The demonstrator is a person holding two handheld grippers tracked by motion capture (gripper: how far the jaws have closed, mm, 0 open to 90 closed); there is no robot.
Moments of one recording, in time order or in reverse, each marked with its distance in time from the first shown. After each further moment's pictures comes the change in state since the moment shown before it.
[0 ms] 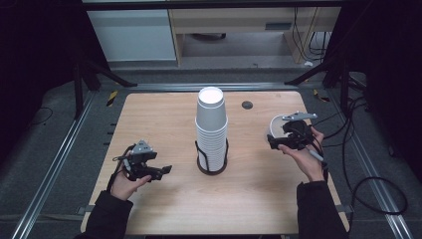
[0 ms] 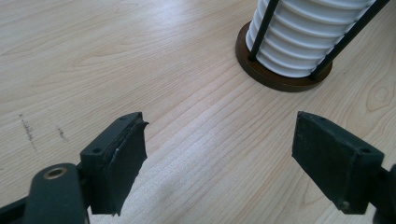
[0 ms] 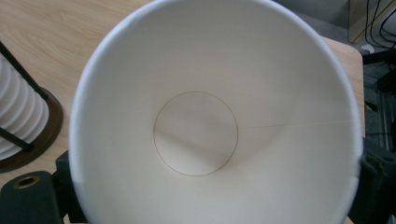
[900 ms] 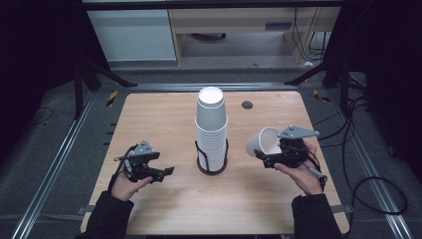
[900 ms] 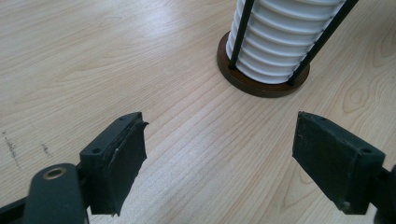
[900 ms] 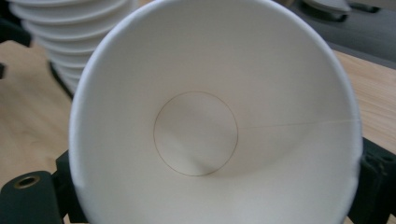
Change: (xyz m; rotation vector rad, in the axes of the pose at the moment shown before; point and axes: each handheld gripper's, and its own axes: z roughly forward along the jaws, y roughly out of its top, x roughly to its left) left arm -0.009 0.005 -0.003 -0.021 -0.035 0.033; right arm 0.037 -0.021 -0.034 -0.166 0.275 -0.065
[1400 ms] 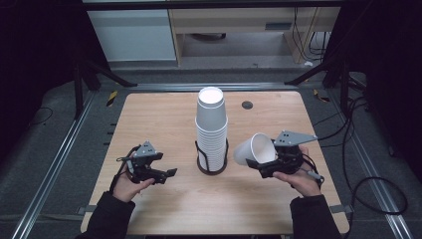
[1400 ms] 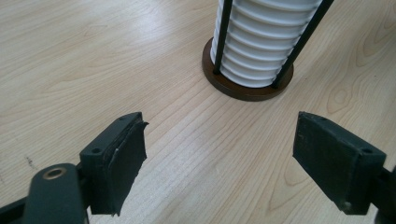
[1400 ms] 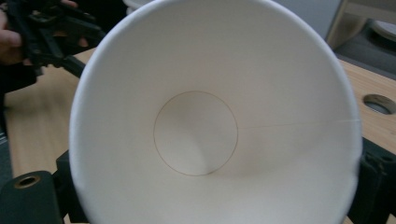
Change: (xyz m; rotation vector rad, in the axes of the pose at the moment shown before) left arm -0.009 0.004 0.000 -0.006 -0.026 0.032; right arm 0.019 0.002 -0.006 -0.079 0.234 -0.087
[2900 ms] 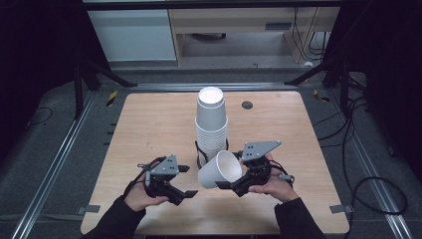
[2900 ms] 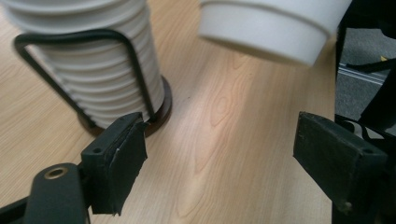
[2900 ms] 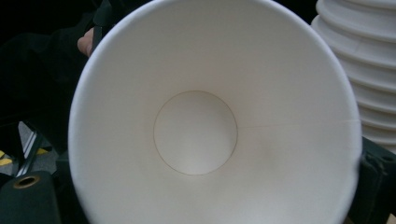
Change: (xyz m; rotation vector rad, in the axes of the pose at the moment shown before) left arm -0.068 0.025 0.002 -0.016 -0.263 0.249; right arm 0.055 0.012 0.049 -0.015 0.388 -0.130
